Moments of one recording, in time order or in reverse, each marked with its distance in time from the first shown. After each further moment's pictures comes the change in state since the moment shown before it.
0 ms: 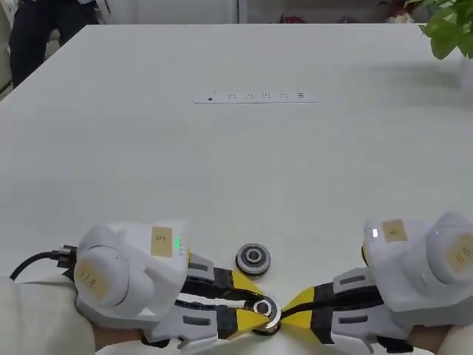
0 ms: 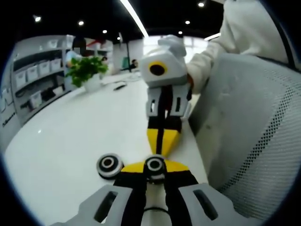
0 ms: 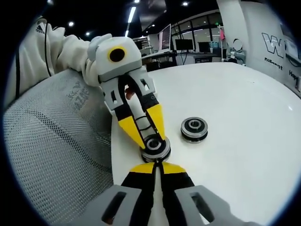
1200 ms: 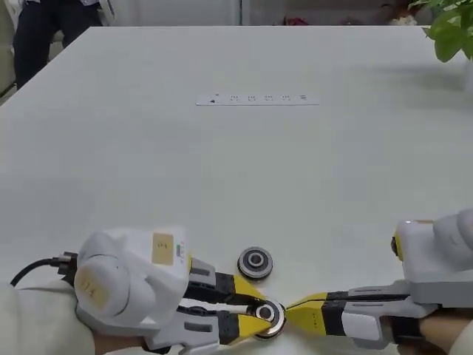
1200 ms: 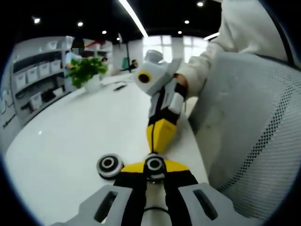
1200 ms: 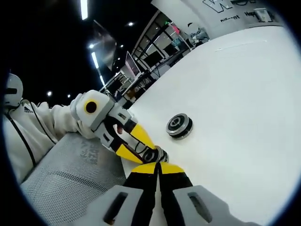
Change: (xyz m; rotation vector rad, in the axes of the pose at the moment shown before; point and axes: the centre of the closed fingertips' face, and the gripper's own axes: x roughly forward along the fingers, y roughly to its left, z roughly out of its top) left arm 0.000 0.000 0.000 0.011 0.001 0.005; right arm -0.010 -0.009 0.010 0.553 -0.215 0.082
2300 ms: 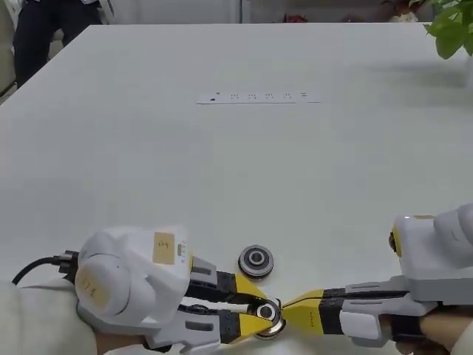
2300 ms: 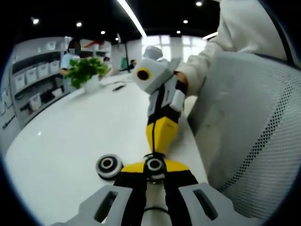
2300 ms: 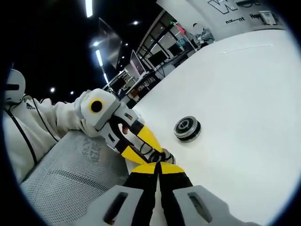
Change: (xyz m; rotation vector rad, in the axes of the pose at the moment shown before) left arm 0.000 -0.001 0.001 0.009 0.002 -0.008; right arm 0.002 0.010 0.003 -0.037 0.007 0.026
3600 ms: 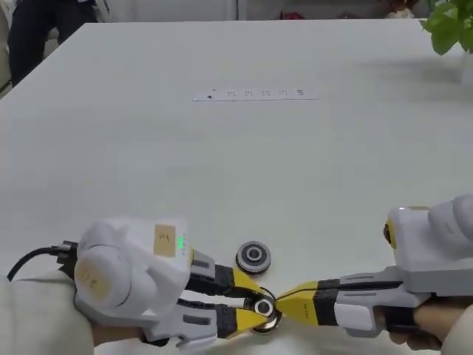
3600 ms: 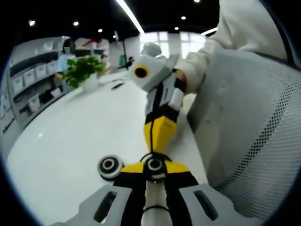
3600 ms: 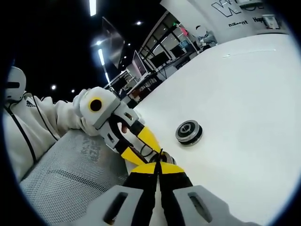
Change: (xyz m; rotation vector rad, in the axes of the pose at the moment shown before) left arm -0.003 0.000 0.002 0.021 0.039 -0.010; right arm 0.002 0.003 0.005 -0.030 -0.008 0.000
